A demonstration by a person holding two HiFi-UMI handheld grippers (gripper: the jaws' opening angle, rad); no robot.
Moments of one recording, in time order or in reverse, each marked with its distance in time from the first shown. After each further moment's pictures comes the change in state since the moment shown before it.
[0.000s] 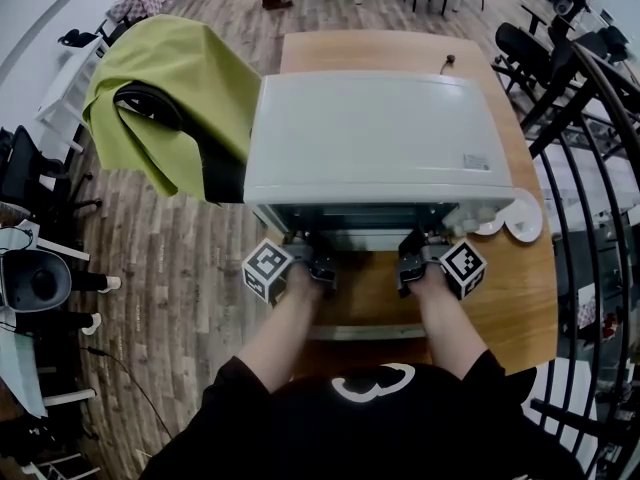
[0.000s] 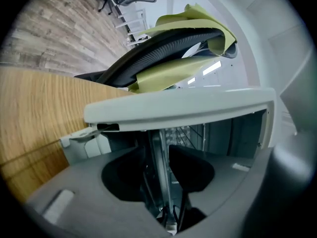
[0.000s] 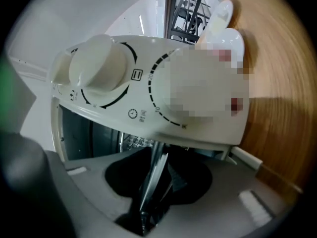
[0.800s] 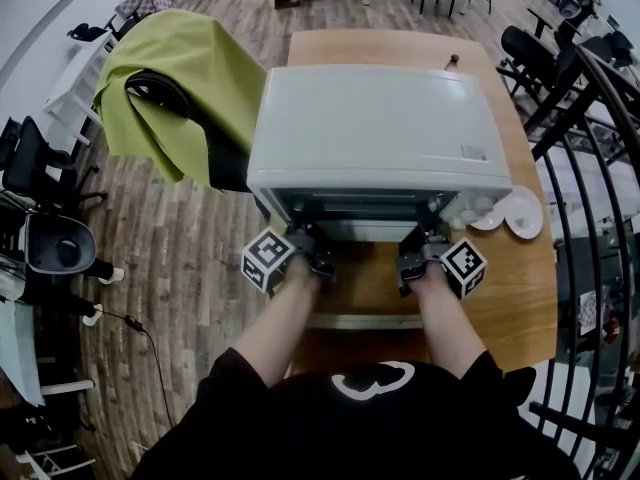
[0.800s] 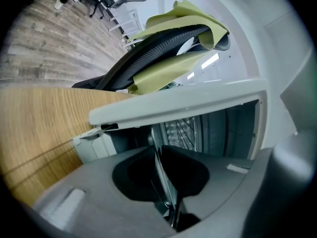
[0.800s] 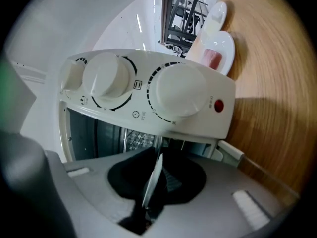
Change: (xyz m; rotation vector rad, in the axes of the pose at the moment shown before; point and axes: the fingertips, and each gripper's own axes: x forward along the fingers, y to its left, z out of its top) left arm -0.015 -0.005 -0.007 0.080 0.027 0.048; right arm -0.020 -0.005 -0.005 0.021 0.017 -0.001
